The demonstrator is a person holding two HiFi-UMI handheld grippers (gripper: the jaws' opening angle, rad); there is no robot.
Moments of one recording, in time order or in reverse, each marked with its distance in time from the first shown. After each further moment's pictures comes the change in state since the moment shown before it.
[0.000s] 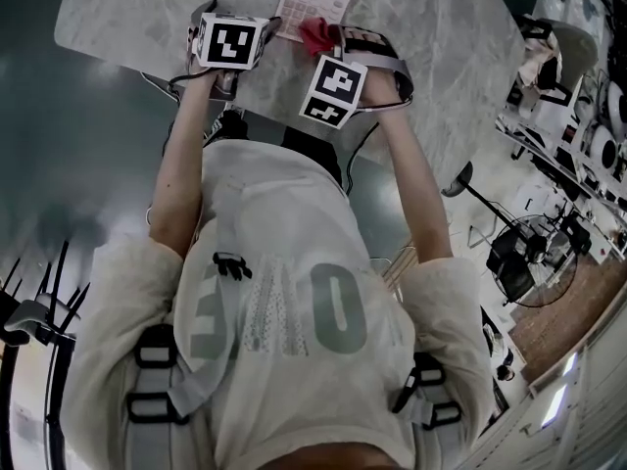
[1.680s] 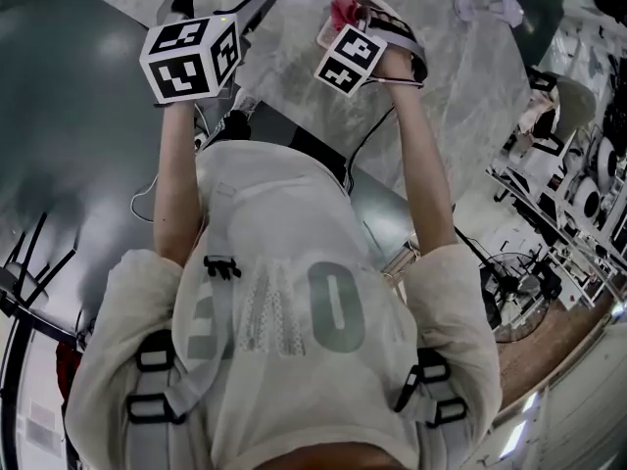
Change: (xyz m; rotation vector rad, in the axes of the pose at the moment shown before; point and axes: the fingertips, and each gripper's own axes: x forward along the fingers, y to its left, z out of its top) left arm -0.152 0.101 0.062 -0.234 -0.532 0.105; right arm 0.039 -0.063 0.052 -0.037 0.055 -0.047
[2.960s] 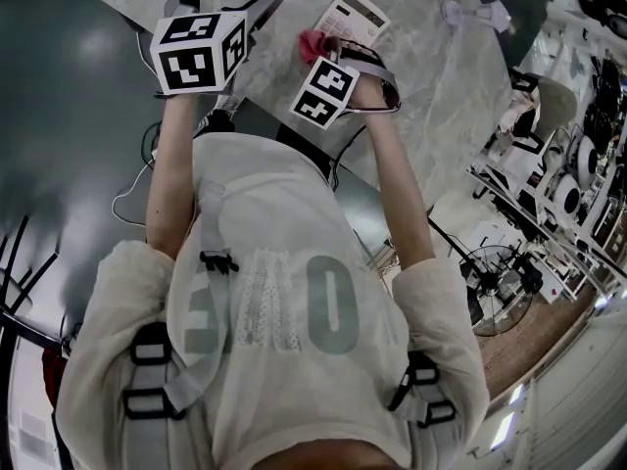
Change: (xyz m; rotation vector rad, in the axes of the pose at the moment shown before) left arm 0.009 -0.006 -0.006 -0.021 0.000 -0.043; right arm -0.029 0.071 0.025 -0.017 -0.041 0.138
